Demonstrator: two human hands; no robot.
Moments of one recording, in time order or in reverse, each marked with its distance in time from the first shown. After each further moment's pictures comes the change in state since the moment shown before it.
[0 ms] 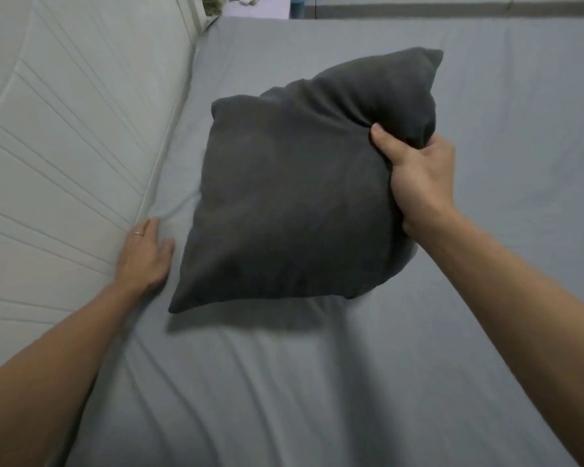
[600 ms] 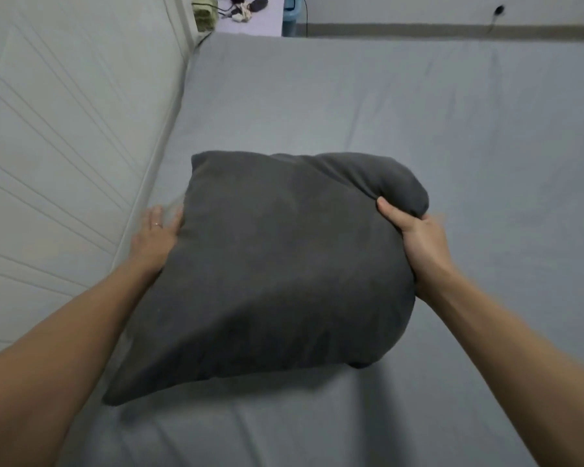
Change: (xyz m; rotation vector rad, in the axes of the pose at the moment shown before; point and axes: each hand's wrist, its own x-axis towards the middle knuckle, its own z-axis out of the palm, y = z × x) left_hand 0.058 0.046 0.003 -0.069 -0.174 -0.076; right_hand -0.003 0.061 -0.033 0.087 -0.056 0.298
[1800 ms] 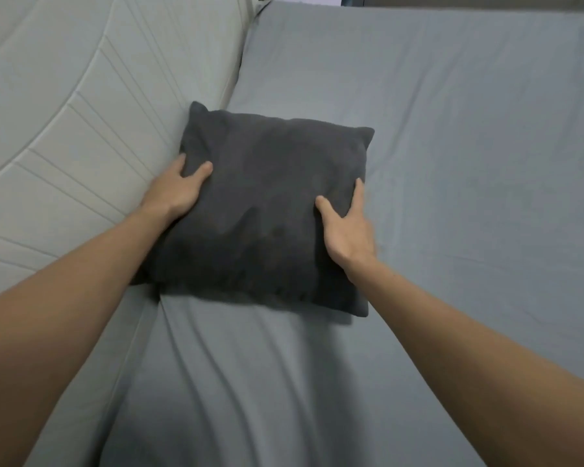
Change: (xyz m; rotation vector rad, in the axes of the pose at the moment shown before) left_hand -0.031 -0.023 -0.081 -0.347 0.122 -0.119; right_hand -0.045 0.063 0.136 -0.692 -0.081 0.065
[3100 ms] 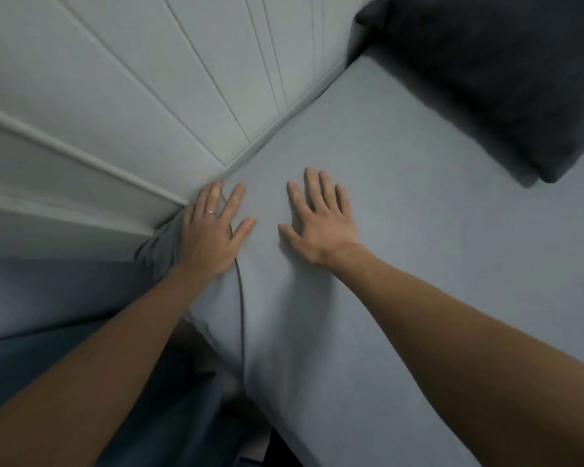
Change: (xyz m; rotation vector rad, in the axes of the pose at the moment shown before) left_hand -0.490 -0.327 0.068 0.625 0.226 -0.134; right_hand -0.294 0.183 0.153 -1.089 -0.785 -1.032
